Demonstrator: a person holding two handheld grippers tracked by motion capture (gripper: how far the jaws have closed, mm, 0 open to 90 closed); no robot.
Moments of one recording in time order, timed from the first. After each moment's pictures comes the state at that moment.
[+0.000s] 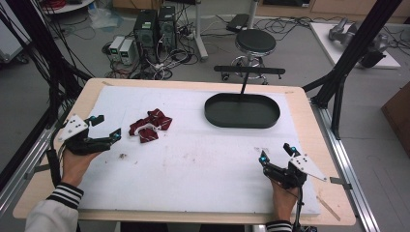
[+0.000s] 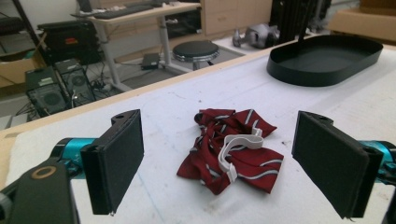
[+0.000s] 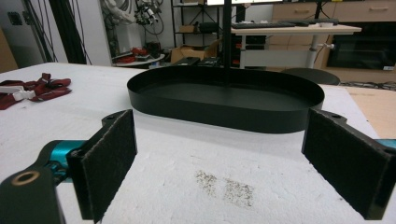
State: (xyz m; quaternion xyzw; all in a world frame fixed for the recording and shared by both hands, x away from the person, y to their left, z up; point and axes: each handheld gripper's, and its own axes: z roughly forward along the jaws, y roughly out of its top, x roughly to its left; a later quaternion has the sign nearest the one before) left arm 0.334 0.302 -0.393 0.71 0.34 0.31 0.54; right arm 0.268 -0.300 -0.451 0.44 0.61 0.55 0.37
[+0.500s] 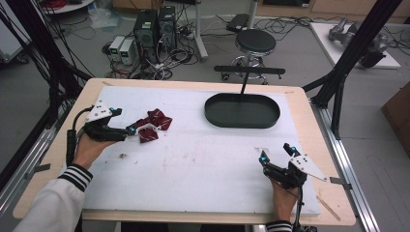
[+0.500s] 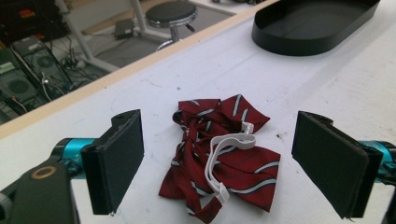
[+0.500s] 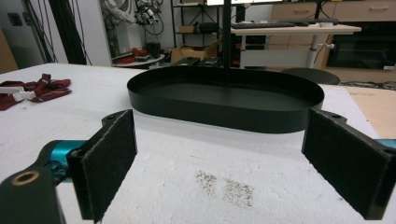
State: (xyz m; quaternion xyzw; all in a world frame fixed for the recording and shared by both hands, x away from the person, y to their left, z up) left arm 0.376 0.267 -0.384 0.78 0.32 0.26 0.47; right arm 0.268 -0.300 -0.451 0.45 0.61 0.55 0.36
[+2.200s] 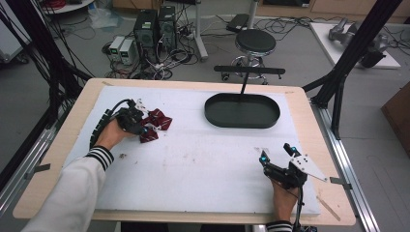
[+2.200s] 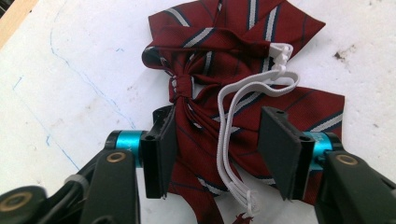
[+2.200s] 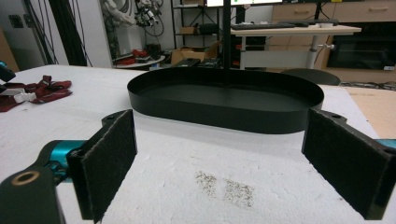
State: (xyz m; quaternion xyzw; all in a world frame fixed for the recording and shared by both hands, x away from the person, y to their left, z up) left arm 0.441 0.208 -0.404 0.91 0.29 0.20 0.21; right arm 0.267 -0.300 -0.451 0.45 0.61 0.55 0.36
